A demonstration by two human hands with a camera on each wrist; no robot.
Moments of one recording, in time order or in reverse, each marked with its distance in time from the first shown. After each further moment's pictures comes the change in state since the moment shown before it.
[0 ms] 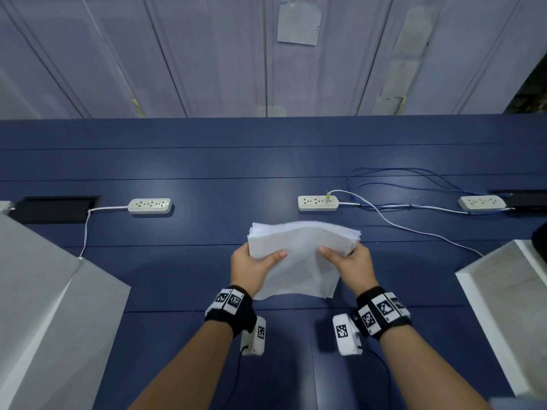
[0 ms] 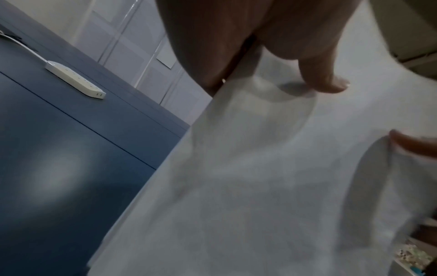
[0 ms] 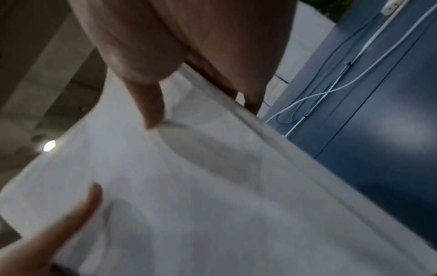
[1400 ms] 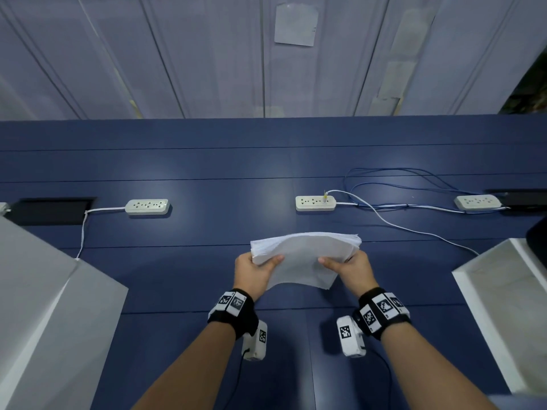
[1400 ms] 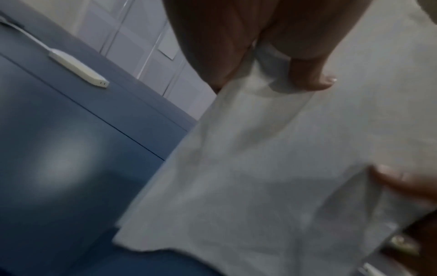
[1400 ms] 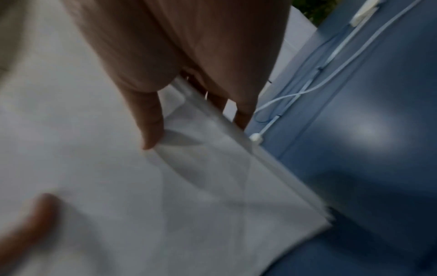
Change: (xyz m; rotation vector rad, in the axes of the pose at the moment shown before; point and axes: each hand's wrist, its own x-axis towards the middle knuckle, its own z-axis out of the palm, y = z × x) left_hand -0.002 -0.015 0.008 -0.008 -0.062 -0.018; right_hand 0.009 0.029 -0.016 -0.063 -0.077 0.065
